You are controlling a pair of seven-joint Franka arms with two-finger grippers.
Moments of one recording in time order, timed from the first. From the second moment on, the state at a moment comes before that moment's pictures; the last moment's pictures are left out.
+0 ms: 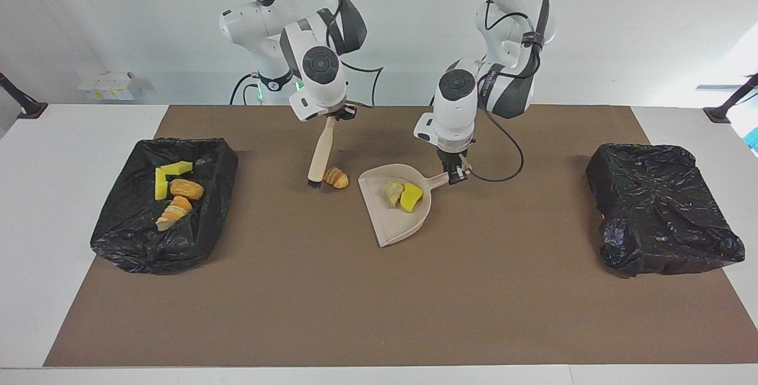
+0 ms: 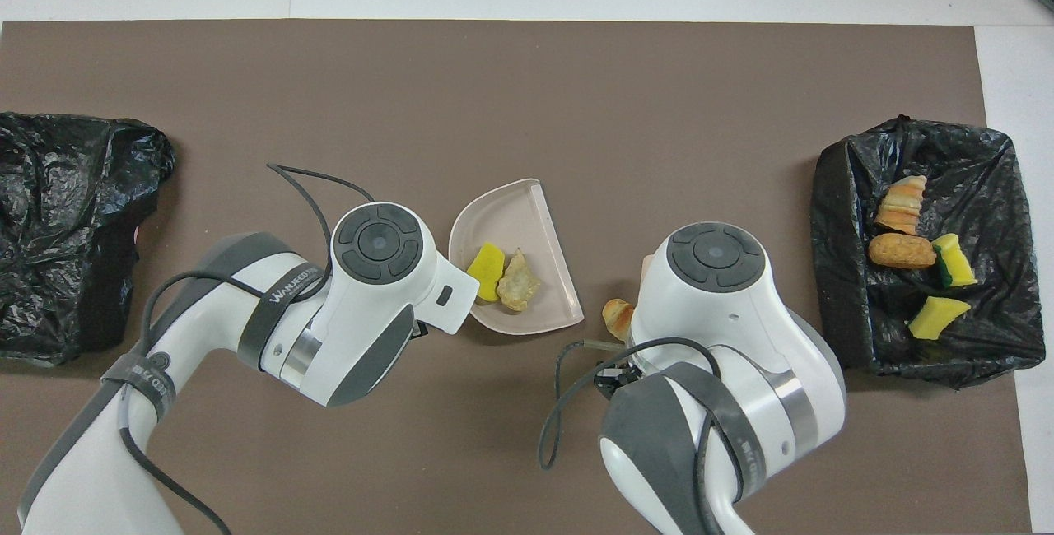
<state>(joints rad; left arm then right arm) -0.52 0.17 -0.06 -2.02 0.14 2.09 0.70 0.45 -0.06 0.03 -2.19 0.19 1.68 0.70</state>
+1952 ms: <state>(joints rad) -0.53 0.17 -0.06 -2.02 0.23 1.95 0.83 0.51 0.02 0.04 -1.99 0.33 1.65 0.65</state>
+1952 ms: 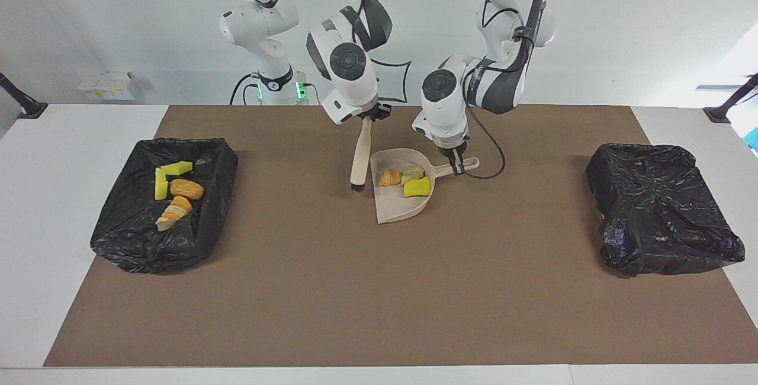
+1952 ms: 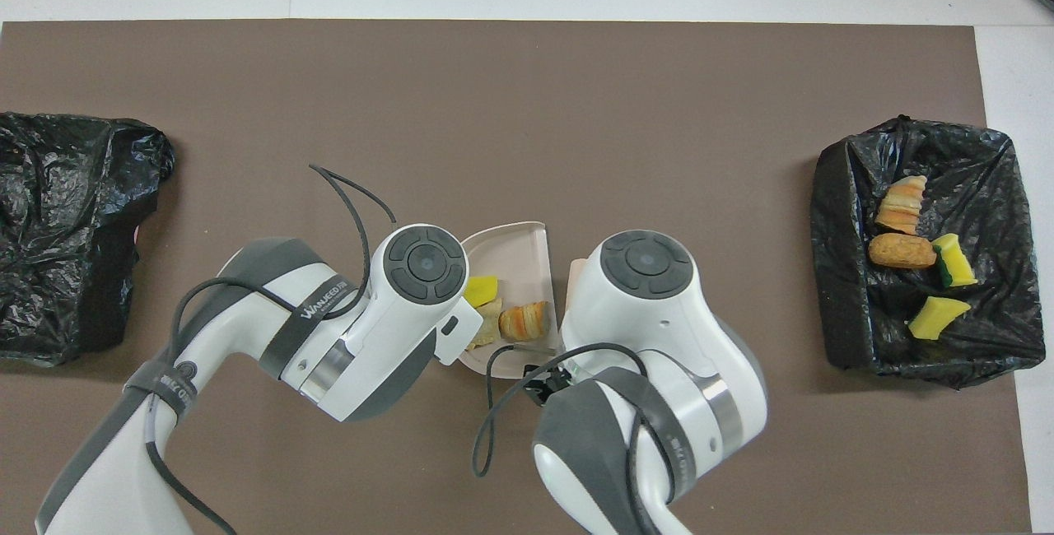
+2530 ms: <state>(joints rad) -0.29 0.16 -0.05 -1.94 0.23 1.95 1.05 0.69 -0.08 0.05 -2.08 0.29 1.80 0.59</state>
